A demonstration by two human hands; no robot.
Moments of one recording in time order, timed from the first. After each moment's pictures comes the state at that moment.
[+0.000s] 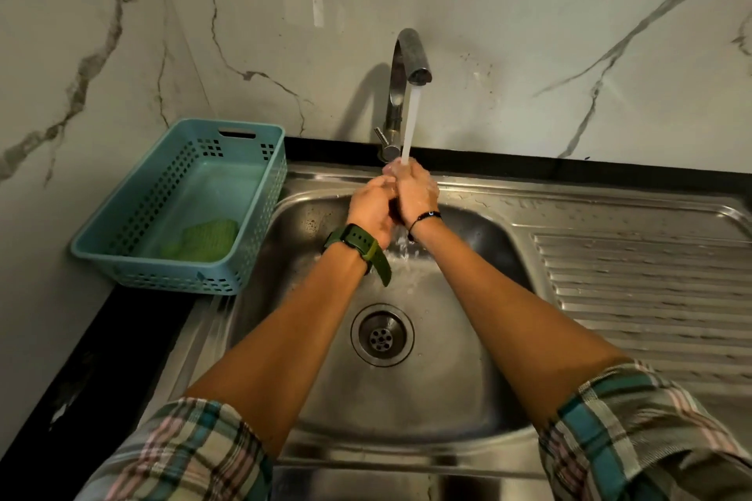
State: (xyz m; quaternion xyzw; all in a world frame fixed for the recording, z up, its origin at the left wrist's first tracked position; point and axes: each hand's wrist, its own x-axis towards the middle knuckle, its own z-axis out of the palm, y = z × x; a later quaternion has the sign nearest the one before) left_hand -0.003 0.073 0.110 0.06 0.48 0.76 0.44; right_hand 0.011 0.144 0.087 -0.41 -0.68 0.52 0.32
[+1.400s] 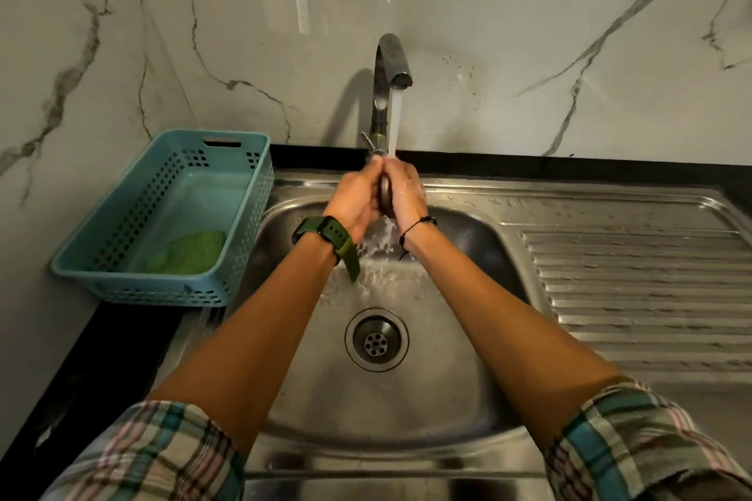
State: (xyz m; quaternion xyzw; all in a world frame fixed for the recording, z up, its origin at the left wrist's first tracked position) left_hand -0.020 0.071 0.121 0.21 0.53 0.68 0.46; right_hand 0.021 0.139 0.088 -0.38 -0.55 0.66 0.33
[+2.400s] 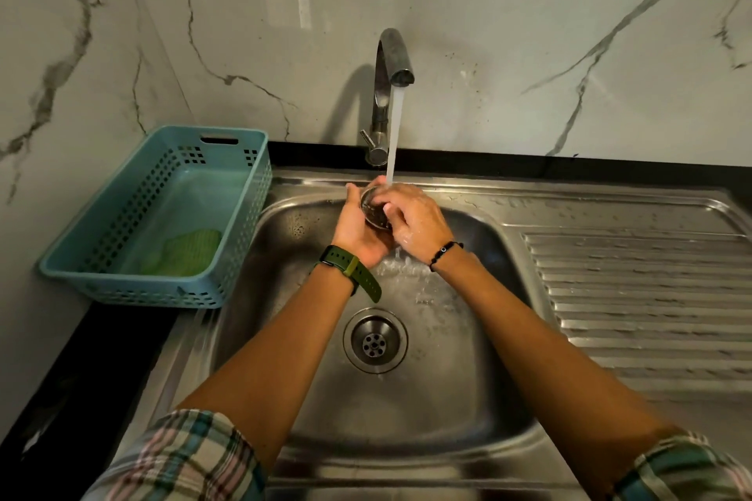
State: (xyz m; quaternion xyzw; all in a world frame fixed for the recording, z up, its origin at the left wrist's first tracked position) left_hand -0.017 0.080 0.074 -0.02 0.34 0.74 0.58; right_hand 0.066 0.137 0.084 -0.20 -0.91 0.24 0.27
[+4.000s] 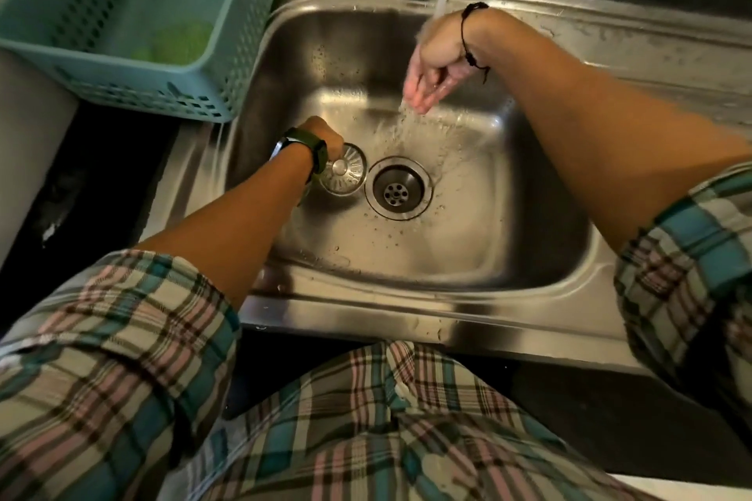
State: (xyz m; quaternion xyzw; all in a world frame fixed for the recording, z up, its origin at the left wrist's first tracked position) left_hand -0.070 -0.003 -0.051 0.23 0.90 0.15 0.33; right_hand 0.020 0.152 0.077 -0.40 -0.76 0.45 -0.25
